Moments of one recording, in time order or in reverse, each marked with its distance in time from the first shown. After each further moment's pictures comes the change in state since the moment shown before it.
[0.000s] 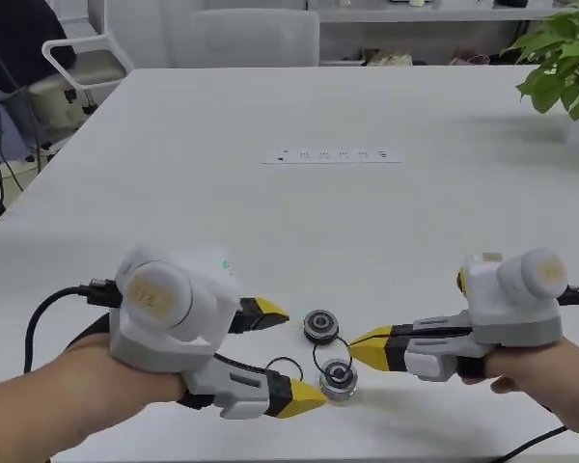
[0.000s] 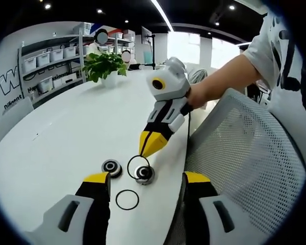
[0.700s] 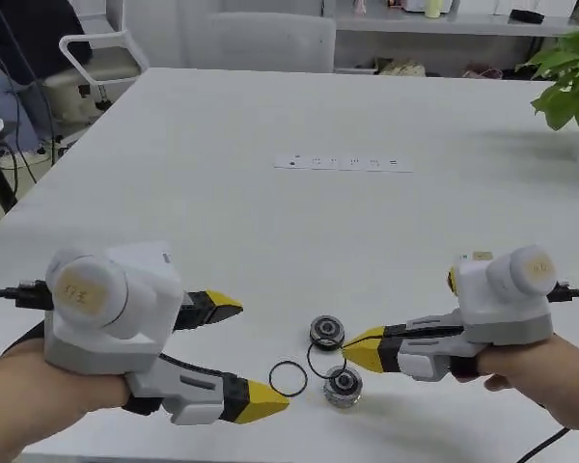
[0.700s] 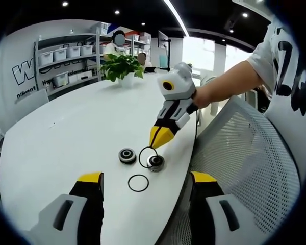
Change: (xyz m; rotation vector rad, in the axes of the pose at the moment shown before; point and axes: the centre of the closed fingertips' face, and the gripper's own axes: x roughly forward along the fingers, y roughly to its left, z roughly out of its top) left arm -0.042 0.016 -0.017 -0.084 -0.020 0.096; right arm 0.014 0.003 0.006 -0.044 0.063 0.026
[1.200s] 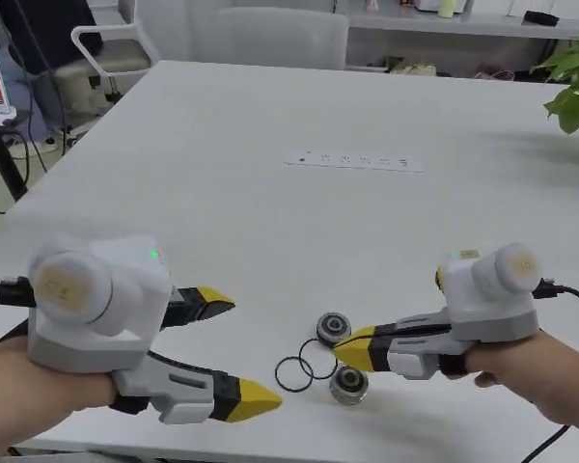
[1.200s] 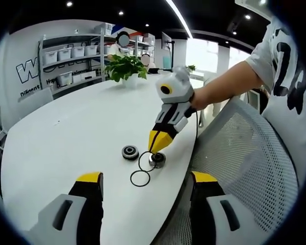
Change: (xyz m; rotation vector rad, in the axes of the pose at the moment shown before) left arm -0.013 0.001 -0.005 -0.017 -0.009 0.026; right arm 0.020 0.006 -0.002 -0.022 0.048 0.033
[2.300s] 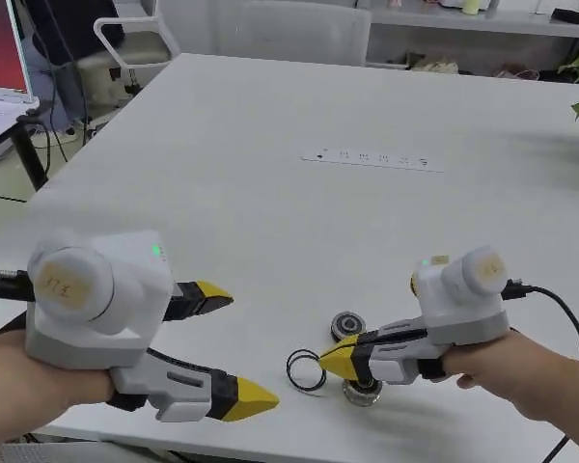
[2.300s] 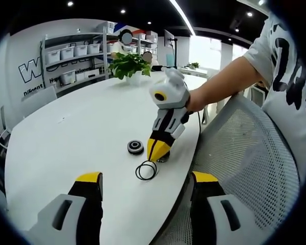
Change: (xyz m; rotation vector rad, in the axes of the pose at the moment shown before) left arm -0.008 0.005 -0.007 0.002 0.023 0.035; right arm 0.032 0.000 -0.011 -0.008 0.078 0.053
